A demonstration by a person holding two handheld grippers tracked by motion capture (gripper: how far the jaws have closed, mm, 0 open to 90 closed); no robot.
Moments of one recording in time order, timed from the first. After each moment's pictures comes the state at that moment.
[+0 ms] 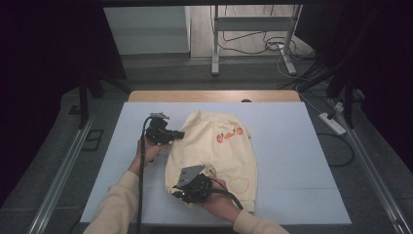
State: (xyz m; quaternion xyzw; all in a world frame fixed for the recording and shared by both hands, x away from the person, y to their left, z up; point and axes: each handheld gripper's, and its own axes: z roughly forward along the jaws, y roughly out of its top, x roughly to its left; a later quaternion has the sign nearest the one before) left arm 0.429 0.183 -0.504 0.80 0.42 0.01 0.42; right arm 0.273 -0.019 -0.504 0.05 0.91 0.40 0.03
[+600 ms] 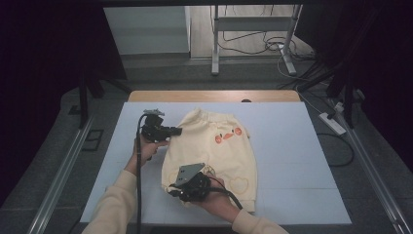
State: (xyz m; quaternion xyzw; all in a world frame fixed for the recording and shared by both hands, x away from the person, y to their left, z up) left arm 0.425 0.192 -0.490 0.79 0.42 0.01 0.45; right arm 0.271 -0.016 -0.492 0.05 0.91 0.42 0.03
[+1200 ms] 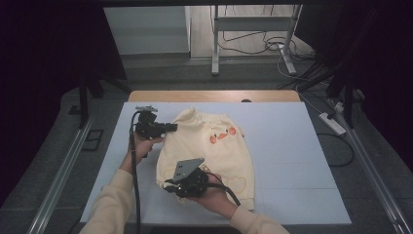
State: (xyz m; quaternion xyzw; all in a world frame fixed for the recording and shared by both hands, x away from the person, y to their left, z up) left arm 0.424 0.208 -0.480 0.77 0.43 0.01 0.47; right arm 0.275 -0.009 -0.477 0.04 0.89 0.45 0.03
